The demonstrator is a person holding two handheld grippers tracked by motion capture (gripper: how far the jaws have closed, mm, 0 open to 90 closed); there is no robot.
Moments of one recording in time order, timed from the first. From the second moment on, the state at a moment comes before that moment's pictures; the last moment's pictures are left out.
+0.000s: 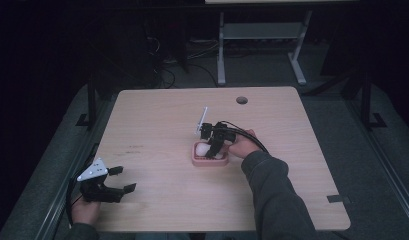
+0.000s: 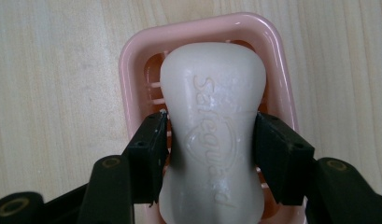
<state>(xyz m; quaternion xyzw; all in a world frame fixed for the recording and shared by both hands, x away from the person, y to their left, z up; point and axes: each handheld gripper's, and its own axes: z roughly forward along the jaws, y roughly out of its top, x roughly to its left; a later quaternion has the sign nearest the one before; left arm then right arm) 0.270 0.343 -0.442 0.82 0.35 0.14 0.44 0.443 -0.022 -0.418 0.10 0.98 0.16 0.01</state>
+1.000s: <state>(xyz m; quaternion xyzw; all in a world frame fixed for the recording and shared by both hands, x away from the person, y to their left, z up) 0.270 0.343 -0.442 0.82 0.34 0.14 0.44 0.438 -0.038 -0.404 0.10 0.98 0.18 0.02</state>
